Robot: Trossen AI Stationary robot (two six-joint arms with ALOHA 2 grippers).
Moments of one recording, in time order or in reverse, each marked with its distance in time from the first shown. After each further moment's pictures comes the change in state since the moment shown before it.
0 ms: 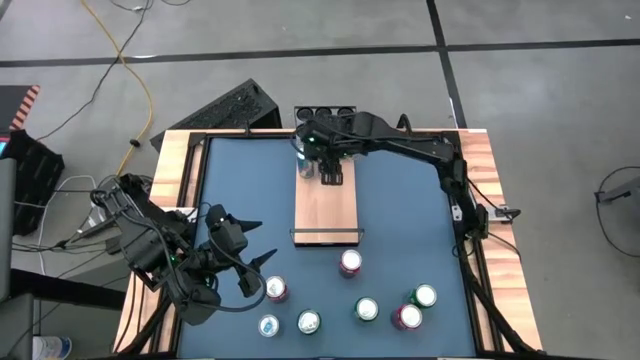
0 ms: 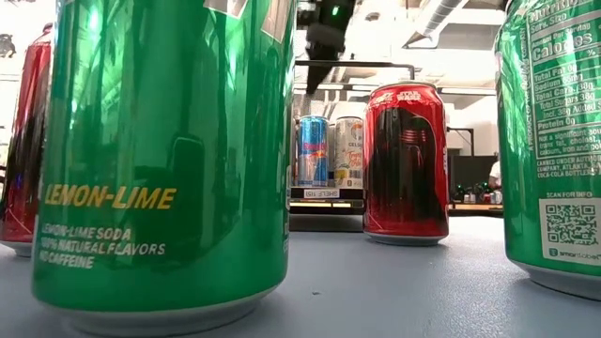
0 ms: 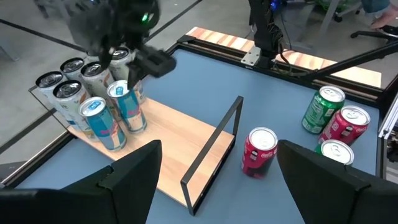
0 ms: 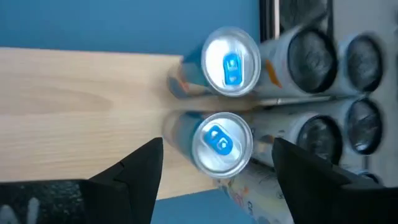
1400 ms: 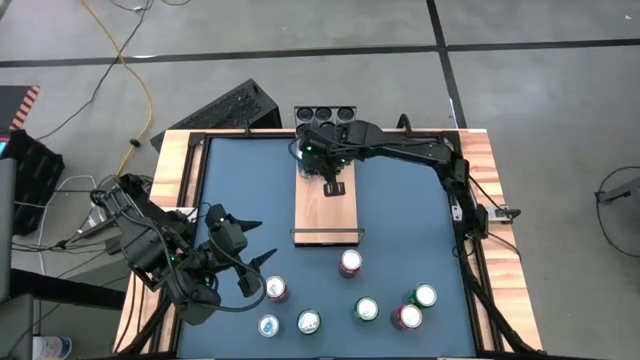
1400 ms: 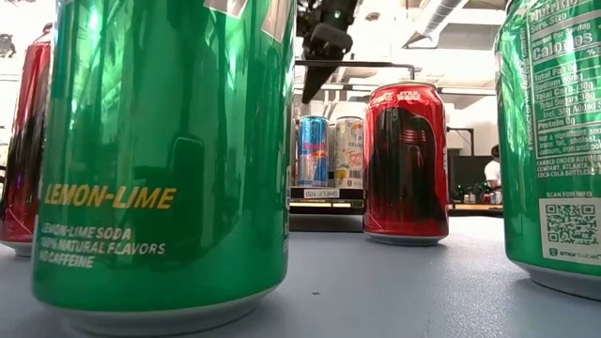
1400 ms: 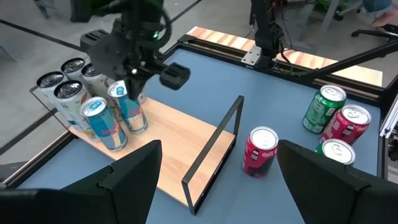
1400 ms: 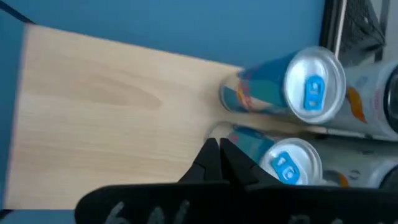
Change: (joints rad) left arm 0.000 0.000 0.000 -0.006 0.000 0.000; right arm 0.007 -0.021 -0.143 0.084 -0.142 -0.105
